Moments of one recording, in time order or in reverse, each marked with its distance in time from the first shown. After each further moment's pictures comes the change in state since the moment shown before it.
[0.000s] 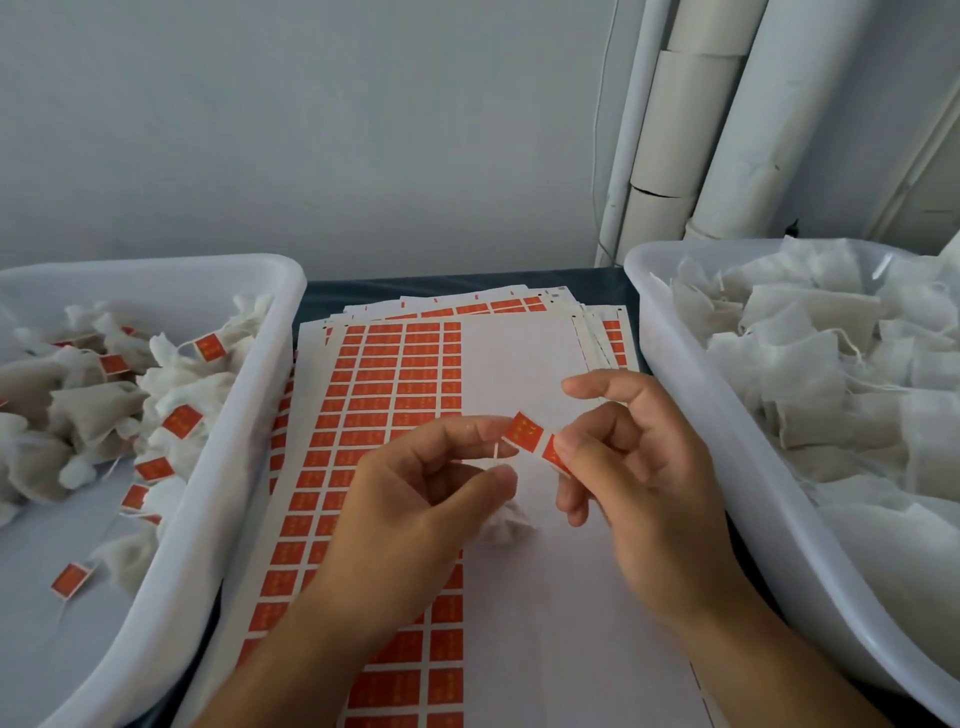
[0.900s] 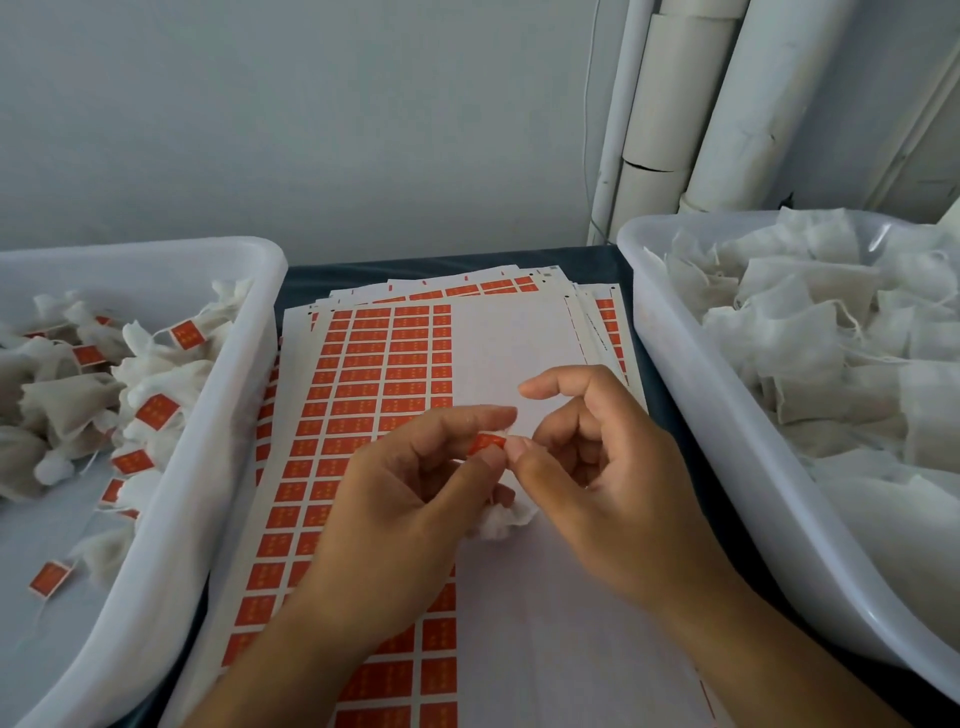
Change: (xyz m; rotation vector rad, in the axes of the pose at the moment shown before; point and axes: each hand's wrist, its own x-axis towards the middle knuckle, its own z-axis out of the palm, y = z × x) left_hand -0.003 -0.004 0.001 0.034 -0.037 0.029; right_hand -0.004 0.000 0.007 -0.406 -0.049 -0.049
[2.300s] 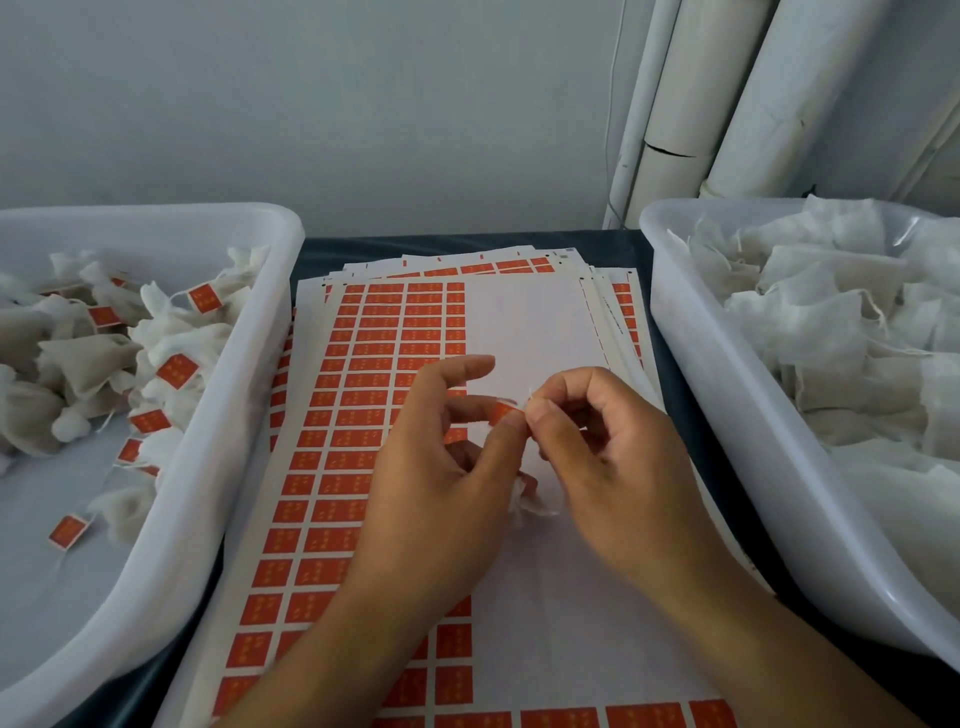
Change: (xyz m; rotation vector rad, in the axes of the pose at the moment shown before) left_hand -0.002 -0.001 0.019 0.048 0.199 -0.100; right_hand -0.003 -0.001 0.011 -0.013 0.010 0.189
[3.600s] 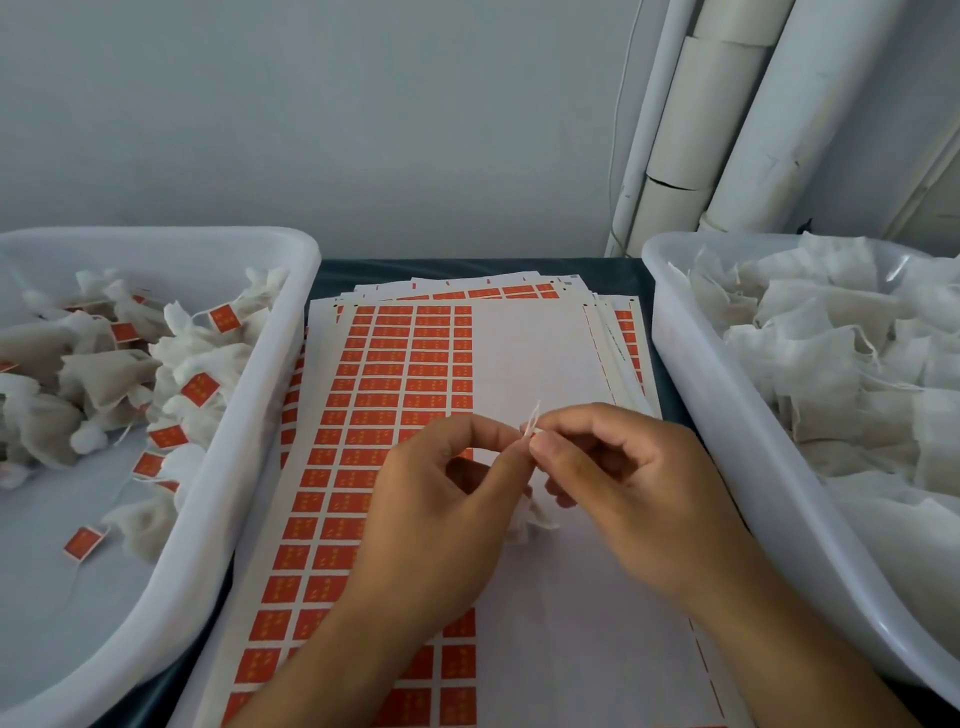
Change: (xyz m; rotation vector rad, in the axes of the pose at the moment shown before) left_hand -0.003 0.004 -0.008 0.054 -0.037 0.015; right_hand 0.004 -0.005 -0.021 -0.021 -0.141 -0.086
